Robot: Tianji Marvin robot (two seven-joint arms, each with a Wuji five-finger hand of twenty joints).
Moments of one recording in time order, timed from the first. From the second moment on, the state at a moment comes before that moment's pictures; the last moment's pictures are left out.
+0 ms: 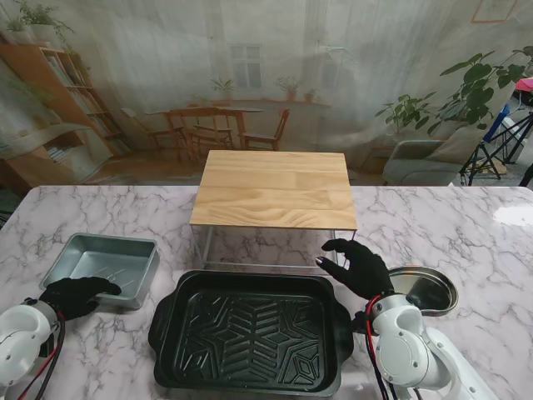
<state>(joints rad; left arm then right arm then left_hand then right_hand) 1.80 -0.99 -1.69 -1.57 1.12 -0.20 -0.35 -1.77 -1.14 1.28 -1.78 -0.56 0.14 -0.14 1.21 -0.19 0.26 0.08 0.40 -0.13 0.23 0.45 0.41 -0.09 0.21 0.28 0.47 0.13 0.25 0.44 0.22 0.05 0.78 0.38 0.38 -0.24 0.62 -0.07 0.46 0.01 0.58 0.39 0.48 0.18 0.54 0.30 0.52 0.22 0.30 0.28 0.12 0.40 0.89 0.43</state>
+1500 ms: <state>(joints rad) 1.91 -1.03 -1.77 -1.58 1.25 -0.33 0.04 -1.77 -1.14 1.28 -1.78 -0.54 0.15 -0.13 1.18 -0.39 0.39 -0.17 0.91 0.06 0.49 0.47 0.97 0.11 0.33 0.39 0.82 0.20 0.53 0.59 0.52 0.16 0.93 0.35 0.38 -0.22 0.62 -0.07 0.46 0.01 0.58 0.39 0.48 0.18 0.54 0.30 0.52 0.22 0.30 0.28 0.12 0.40 0.88 0.43</state>
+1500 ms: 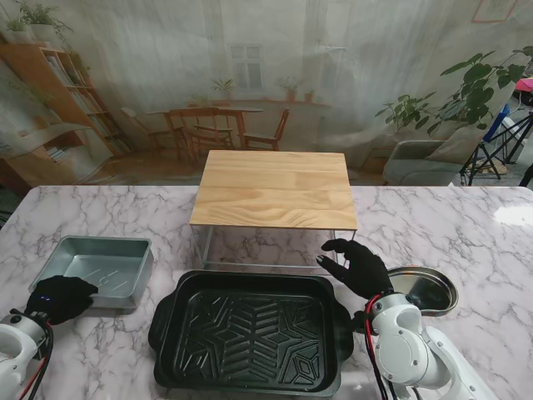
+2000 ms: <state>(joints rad) 2.02 -1.04 -1.91 -1.83 1.29 -0.38 0.06 -1.78 -1.14 1.29 -1.79 -0.53 0.14 -0.13 1.17 -0.39 0.39 -0.18 0.91 0.07 0.49 0.48 0.98 0.12 0.33 0.40 0.83 0.21 0.54 0.60 0.52 0.16 0.96 0.35 0.38 -0.22 0.62 -0.07 0.46 0.01 0.58 0.39 0.48 0.18 0.54 0.30 0.52 0.22 0.30 0.28 0.12 0.40 0.88 0.43</state>
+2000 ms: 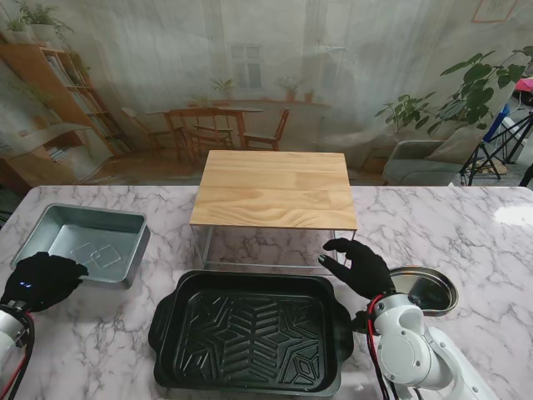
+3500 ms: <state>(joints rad) 2.35 -1.08 -1.88 -2.20 1.15 -0.44 -0.10 -1.80 -1.14 1.31 -1.80 -0.53 0.12 -0.16 1.17 -0.40 0.39 -0.18 0.92 0.11 0.49 0.52 0.99 0.16 0.32 0.40 0.84 0.25 0.57 0.61 0.55 0.21 1.03 0.36 0.38 -0.22 0.62 -0.07 0.46 0.01 0.58 0.39 0.48 0.18 0.54 0.30 0.52 0.22 0.30 0.28 0.12 0.39 0.88 0.43</state>
